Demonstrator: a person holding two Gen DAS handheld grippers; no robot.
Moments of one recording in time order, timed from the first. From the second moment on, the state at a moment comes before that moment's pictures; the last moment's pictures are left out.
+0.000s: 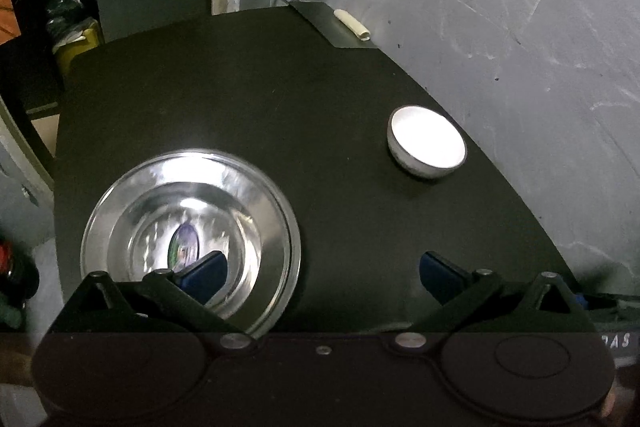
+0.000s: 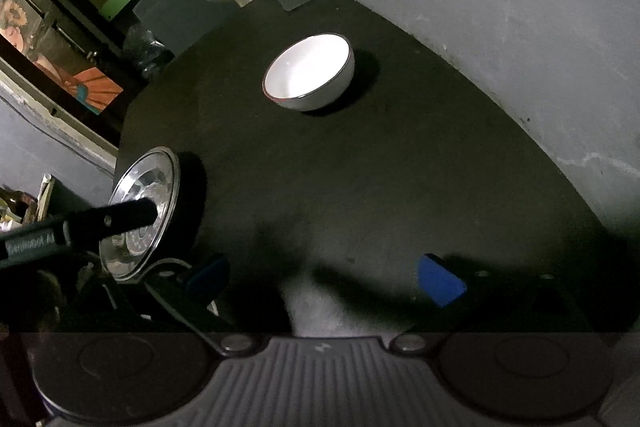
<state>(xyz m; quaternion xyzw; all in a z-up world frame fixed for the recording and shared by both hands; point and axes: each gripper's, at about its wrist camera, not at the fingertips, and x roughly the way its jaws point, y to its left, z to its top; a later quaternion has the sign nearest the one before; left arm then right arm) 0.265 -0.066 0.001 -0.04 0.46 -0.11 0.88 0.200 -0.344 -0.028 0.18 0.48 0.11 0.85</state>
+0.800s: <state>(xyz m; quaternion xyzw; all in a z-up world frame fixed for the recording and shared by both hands) 0.396 -0.127 -0.005 0.04 0.44 -0.15 0.88 0.287 -0.359 -0.039 0.21 0.42 0.09 0.88</state>
